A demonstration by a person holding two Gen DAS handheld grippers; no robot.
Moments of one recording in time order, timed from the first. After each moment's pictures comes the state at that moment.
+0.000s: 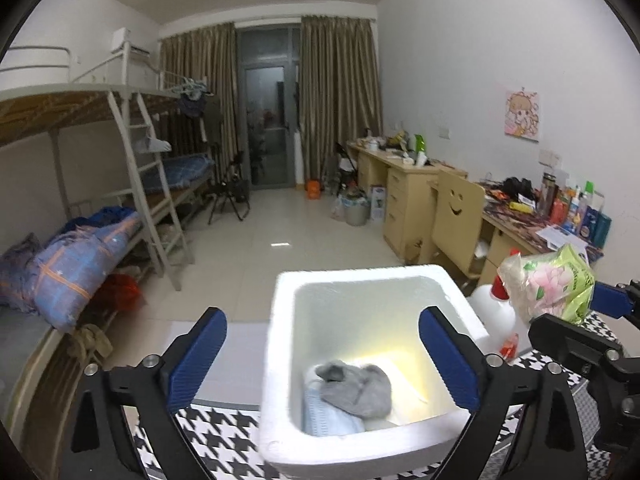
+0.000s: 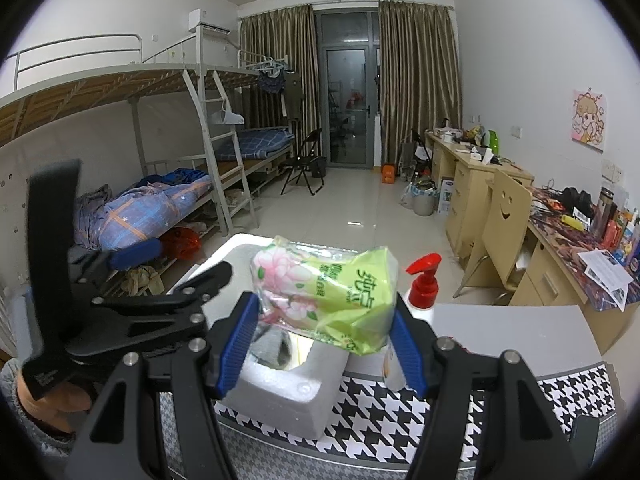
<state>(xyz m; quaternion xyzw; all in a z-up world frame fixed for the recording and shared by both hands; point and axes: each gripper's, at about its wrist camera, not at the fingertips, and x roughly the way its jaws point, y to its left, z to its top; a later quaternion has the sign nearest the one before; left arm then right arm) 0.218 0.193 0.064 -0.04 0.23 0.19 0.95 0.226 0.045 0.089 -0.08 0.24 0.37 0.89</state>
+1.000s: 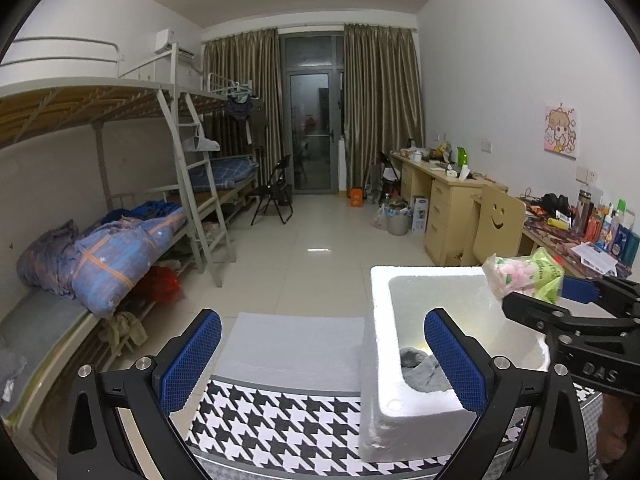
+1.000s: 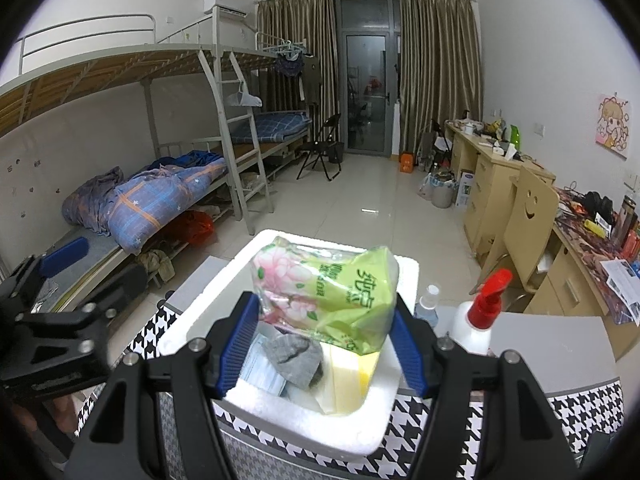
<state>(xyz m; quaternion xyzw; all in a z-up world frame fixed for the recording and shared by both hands) 0.166 0.227 0.068 -0.05 0.21 0.26 0.94 0.244 0.097 0.078 -0.10 0.27 0.39 0.88</state>
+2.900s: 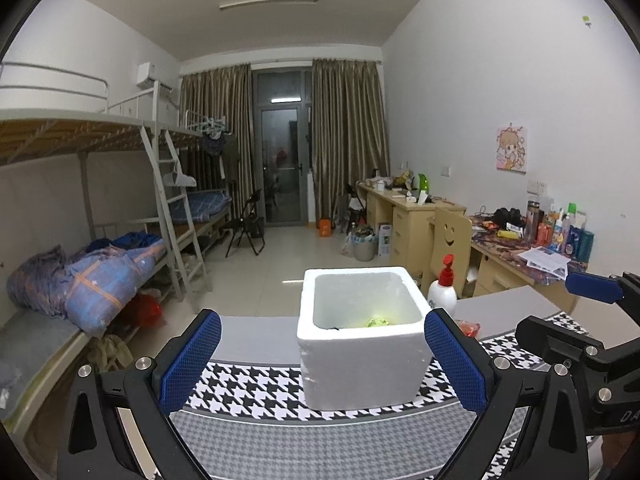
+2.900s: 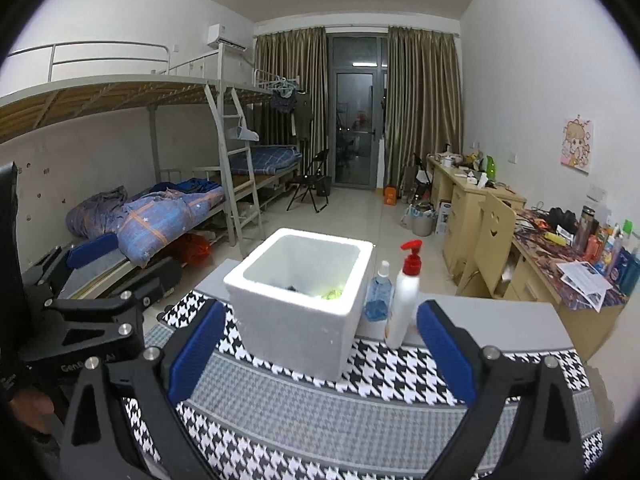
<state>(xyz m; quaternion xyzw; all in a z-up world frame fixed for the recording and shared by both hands) 0.066 0.113 0.103 -0.02 0.15 0.21 0.97 0.118 -0.013 0.114 -0.09 0.20 0.37 0.90</state>
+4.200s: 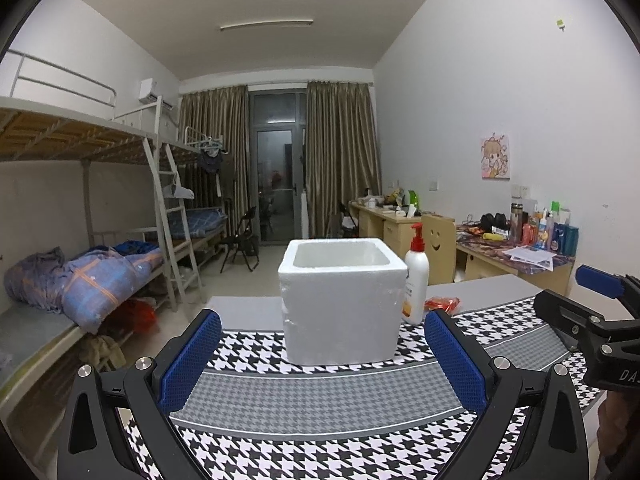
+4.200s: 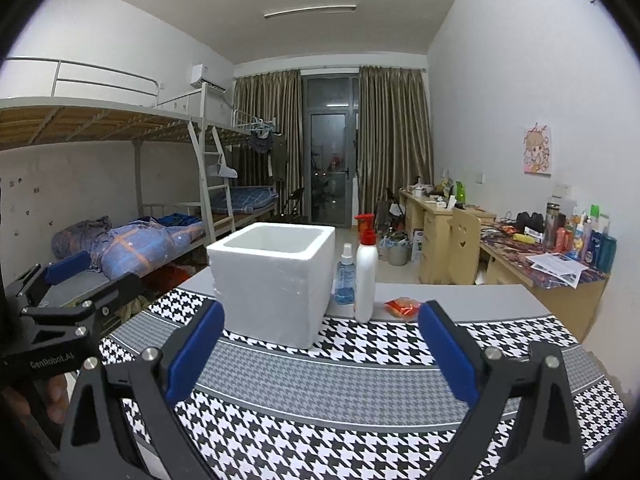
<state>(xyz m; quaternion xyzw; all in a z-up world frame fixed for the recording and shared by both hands) 0.008 0.072 0.026 -0.01 0.11 0.20 0.97 0.067 -0.094 0.035 -0.04 0.12 0.33 0.93</state>
